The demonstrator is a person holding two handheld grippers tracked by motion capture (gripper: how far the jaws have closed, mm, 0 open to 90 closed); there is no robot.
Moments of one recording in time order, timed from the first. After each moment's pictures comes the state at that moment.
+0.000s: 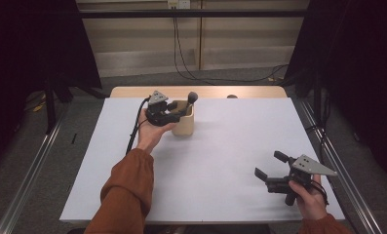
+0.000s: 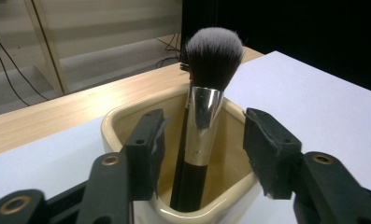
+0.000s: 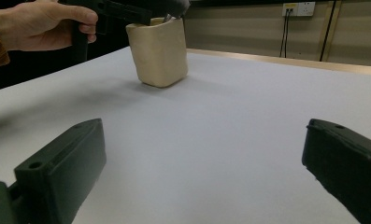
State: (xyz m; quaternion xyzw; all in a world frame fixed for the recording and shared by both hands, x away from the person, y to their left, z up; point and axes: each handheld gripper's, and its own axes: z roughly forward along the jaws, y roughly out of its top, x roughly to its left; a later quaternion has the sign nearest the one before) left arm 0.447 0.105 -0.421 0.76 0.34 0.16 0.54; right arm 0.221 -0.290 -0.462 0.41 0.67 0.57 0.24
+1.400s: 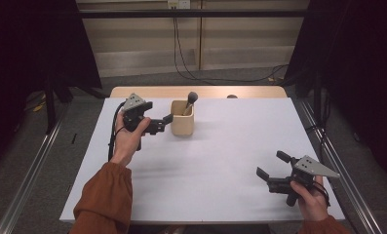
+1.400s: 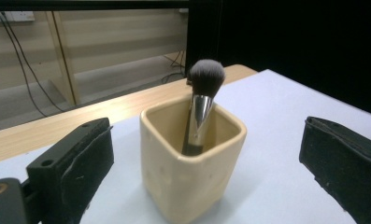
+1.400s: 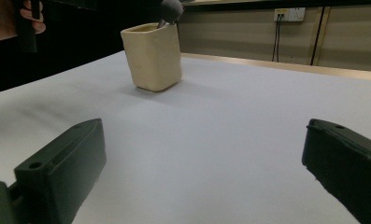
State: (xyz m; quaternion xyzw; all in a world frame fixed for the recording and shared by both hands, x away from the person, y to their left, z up) left arm 0.397 0.160 -0.386 0.74 0.34 0.18 0.56; right arm 0.216 -0.292 -0.459 0.42 0.67 0.56 0.25
